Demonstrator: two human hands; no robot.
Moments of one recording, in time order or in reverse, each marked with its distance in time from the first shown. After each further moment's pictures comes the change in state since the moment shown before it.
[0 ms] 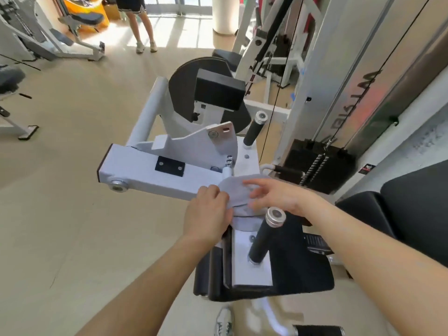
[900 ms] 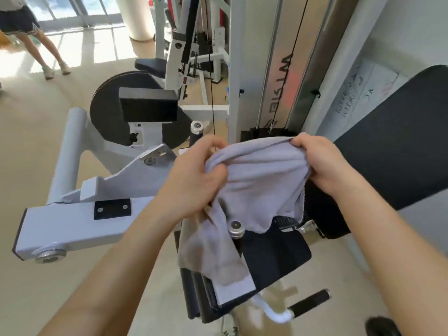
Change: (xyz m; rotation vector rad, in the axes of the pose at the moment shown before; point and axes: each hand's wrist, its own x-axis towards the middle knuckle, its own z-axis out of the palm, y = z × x) left_hand 0.065 0.062 -0.119 -0.821 -0.118 0.309; right_hand -0.093 0.029 -0.083 0.806 0.895 0.053
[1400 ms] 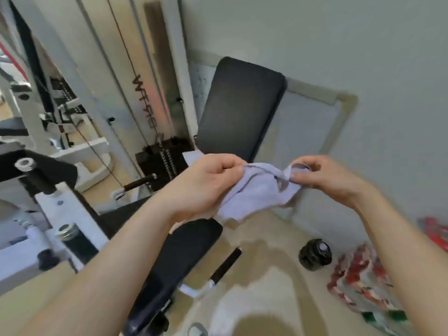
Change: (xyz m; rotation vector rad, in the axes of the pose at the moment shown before) left_hand -0.088 0.192 0.208 -0.142 -0.800 0.231; right_hand -0.233 0.123 -0.309 -0.171 0.157 -0.098
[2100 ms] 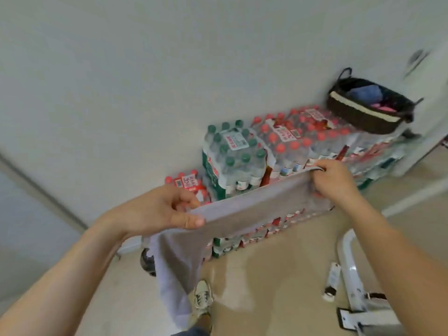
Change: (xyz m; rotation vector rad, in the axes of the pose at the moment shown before) left_hand 0.131 0.196 0.452 0.237 -1.161 0.449; right_hand -0.498 0.225 -0.275 -0.350 1.383 0.838
